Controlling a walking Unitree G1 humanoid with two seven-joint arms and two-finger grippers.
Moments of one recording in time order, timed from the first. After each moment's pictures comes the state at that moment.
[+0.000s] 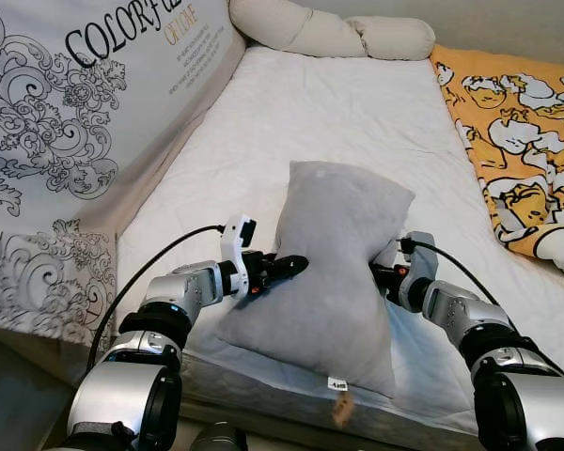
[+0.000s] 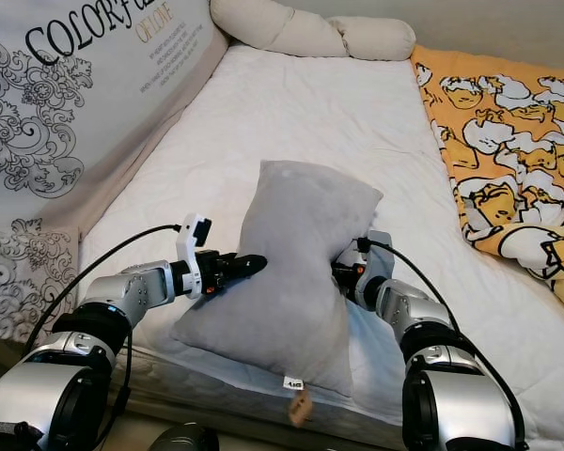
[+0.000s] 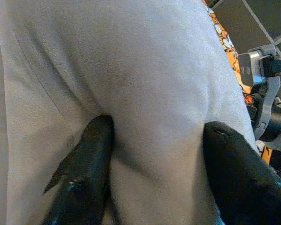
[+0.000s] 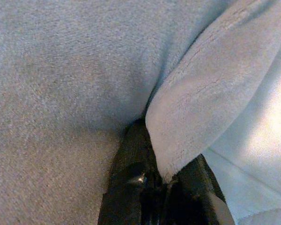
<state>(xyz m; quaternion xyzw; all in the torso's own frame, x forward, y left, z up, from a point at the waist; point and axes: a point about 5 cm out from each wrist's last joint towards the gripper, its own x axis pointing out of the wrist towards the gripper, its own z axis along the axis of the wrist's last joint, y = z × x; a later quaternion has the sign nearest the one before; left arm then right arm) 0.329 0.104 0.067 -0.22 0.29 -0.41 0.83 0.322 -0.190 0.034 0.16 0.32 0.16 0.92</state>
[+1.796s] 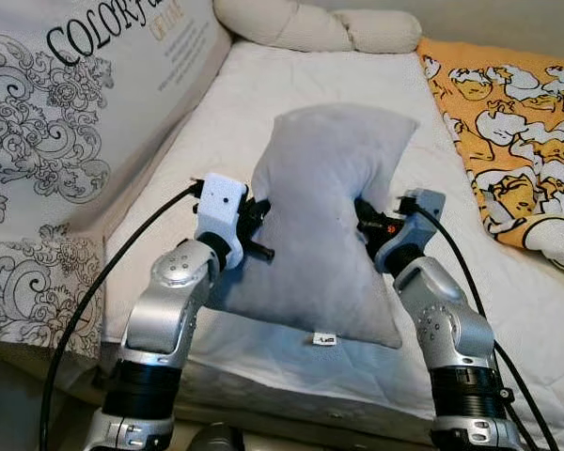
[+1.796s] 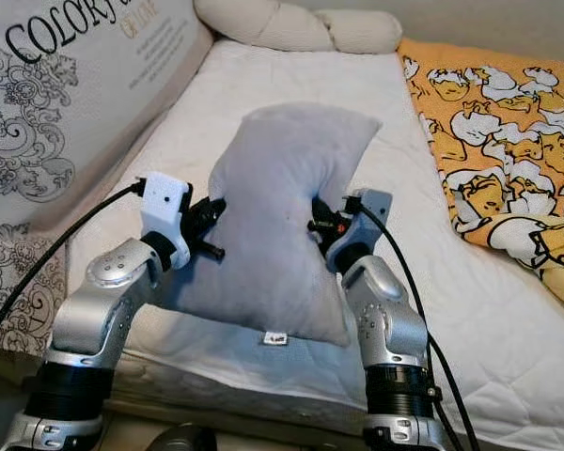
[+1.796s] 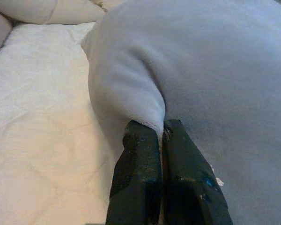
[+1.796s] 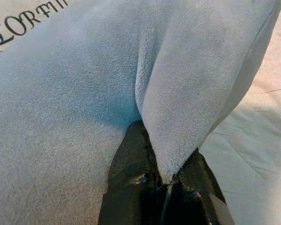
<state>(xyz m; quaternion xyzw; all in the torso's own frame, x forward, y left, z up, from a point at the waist) 0.308 0.106 0.150 0.03 0.06 -0.23 0.97 0.315 -0.130 0.122 0.20 0.07 0.14 0.97</state>
